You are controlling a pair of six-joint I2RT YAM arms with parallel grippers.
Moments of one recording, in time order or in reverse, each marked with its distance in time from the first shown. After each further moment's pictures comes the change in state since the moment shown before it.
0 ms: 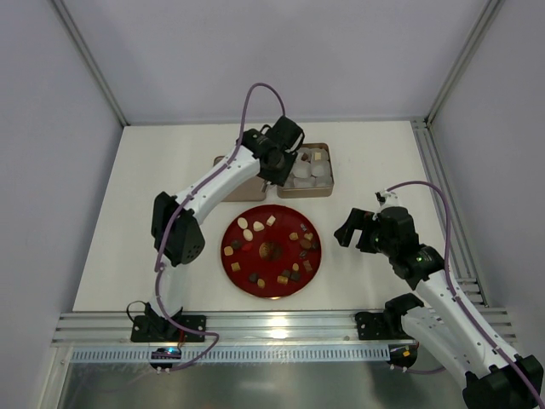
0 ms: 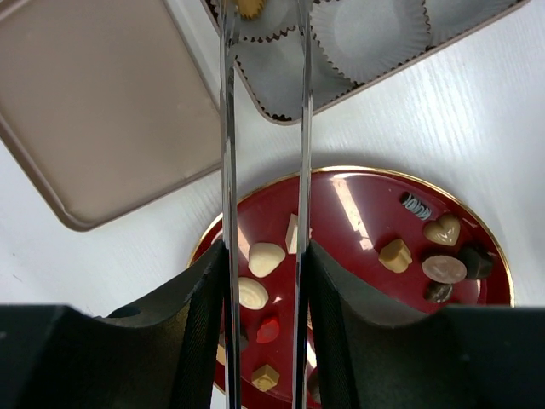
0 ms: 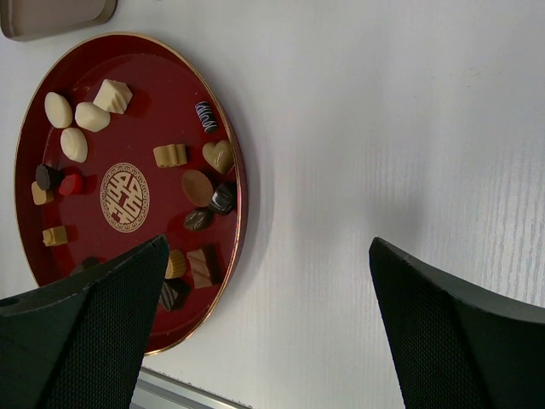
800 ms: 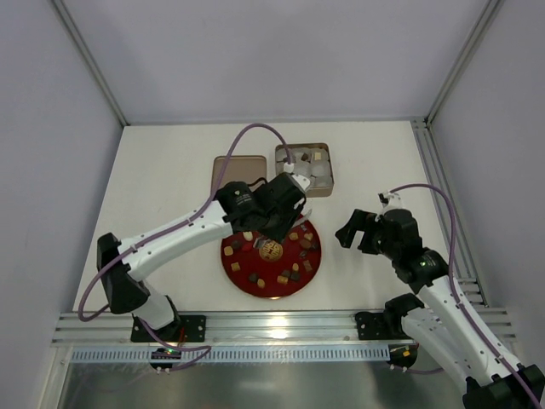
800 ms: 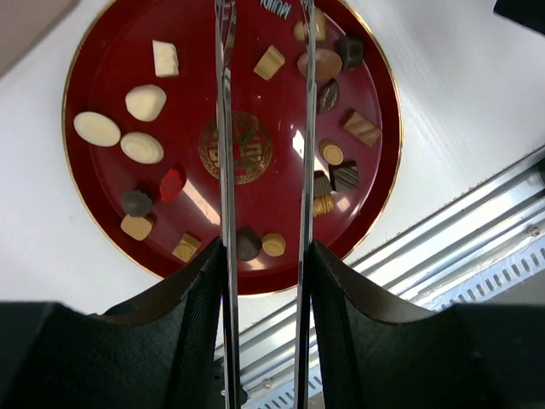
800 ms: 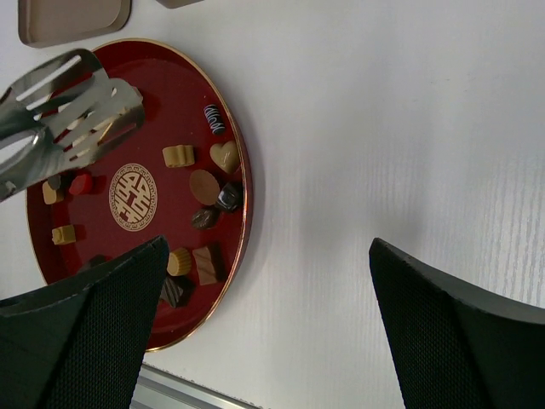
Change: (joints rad) left arm -0.325 -0.492 -0.461 0.000 -0.008 -0.171; right arm 0.000 -0.052 0.002 -0.023 0.001 0.000
